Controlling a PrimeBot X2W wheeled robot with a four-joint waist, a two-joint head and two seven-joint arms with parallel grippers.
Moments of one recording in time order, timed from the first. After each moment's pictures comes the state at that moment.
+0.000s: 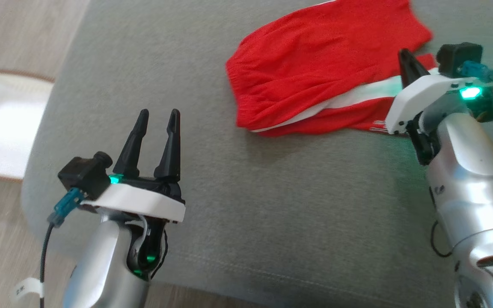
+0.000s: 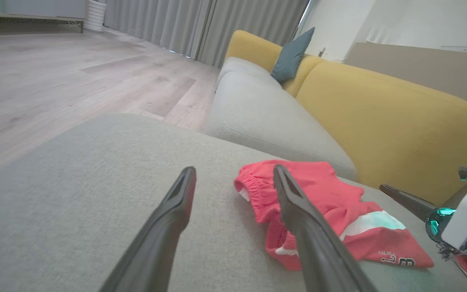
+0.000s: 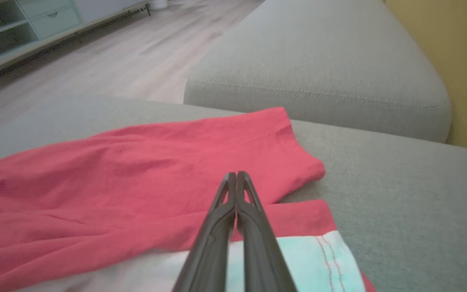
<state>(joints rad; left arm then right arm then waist) -0.26 0.04 -0.27 0.20 -0.44 -0.07 -0.25 -0.85 -0.10 0.03 1.01 0.04 0.12 -0.04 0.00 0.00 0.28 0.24</state>
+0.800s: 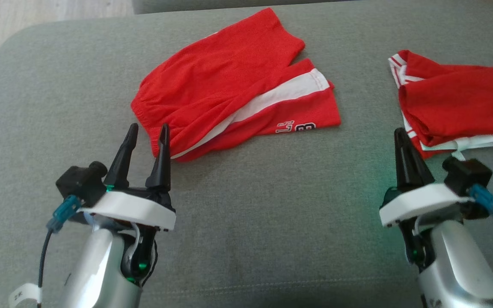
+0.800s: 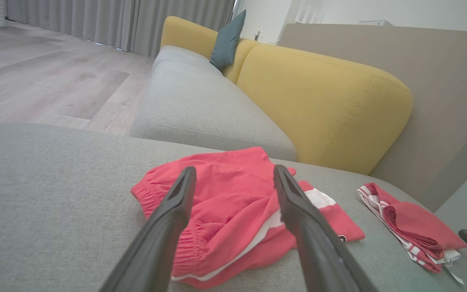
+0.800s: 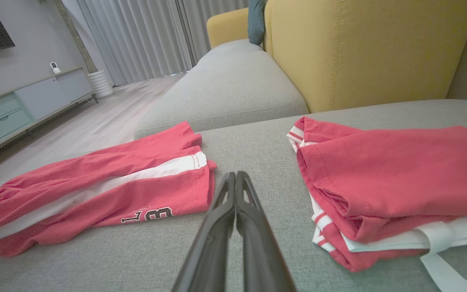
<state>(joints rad) -0.24 0.04 -0.21 0.27 -0.37 -0.09 -0.25 -0.28 -0.06 0.05 0.43 0.22 0.12 -0.17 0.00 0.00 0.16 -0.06</state>
